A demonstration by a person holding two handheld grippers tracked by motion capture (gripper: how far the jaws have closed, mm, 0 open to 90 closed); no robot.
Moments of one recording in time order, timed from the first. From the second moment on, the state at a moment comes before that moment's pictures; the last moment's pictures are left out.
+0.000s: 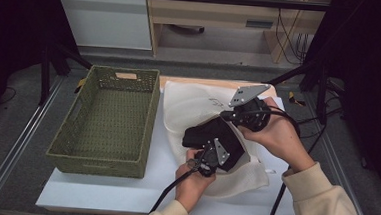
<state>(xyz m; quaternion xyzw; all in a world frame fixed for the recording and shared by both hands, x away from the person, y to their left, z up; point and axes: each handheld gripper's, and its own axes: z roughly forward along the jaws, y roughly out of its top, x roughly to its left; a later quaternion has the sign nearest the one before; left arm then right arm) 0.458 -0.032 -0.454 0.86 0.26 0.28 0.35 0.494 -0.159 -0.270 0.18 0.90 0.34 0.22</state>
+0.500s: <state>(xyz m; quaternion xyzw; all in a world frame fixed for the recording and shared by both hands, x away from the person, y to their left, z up) 0.425 0.015 -0.422 0.83 0.27 0.28 0.39 0.491 -0.152 -0.279 0.18 0.90 0.34 0.21</state>
